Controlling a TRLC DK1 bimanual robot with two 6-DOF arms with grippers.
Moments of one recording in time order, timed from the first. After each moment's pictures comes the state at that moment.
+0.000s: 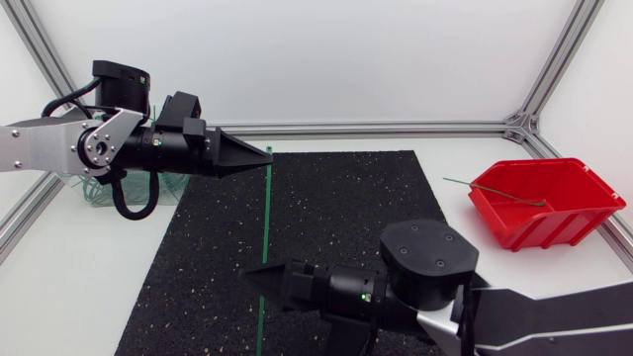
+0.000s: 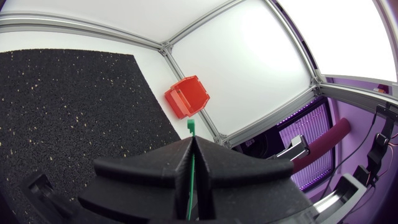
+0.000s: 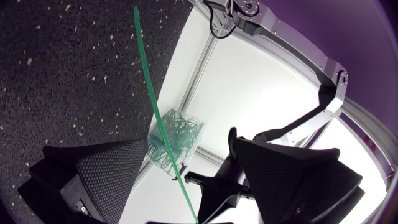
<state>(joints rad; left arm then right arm) -0.19 1.61 1.00 -0.05 1.19 -0.36 0.96 1.54 0.41 0.89 -0.28 -2.09</state>
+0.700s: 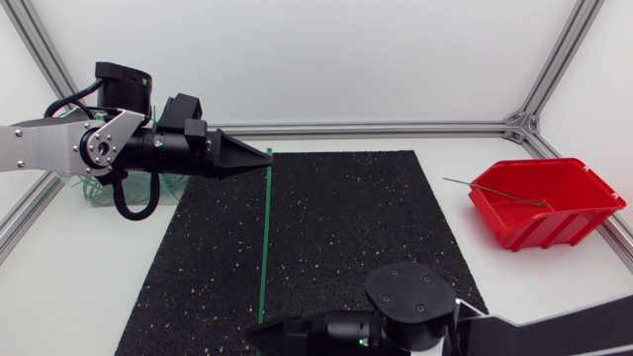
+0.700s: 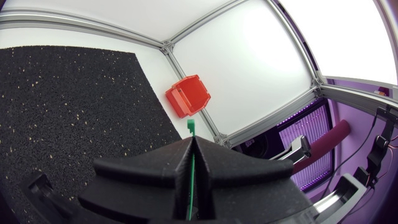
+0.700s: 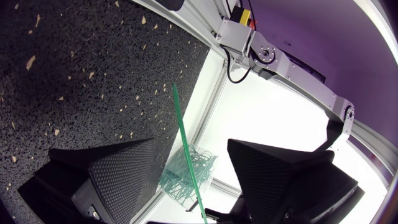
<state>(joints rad) -0.19 1.62 1.00 -0.06 1.19 -0.36 1.06 1.62 0.34 0.92 -0.30 -2.10</state>
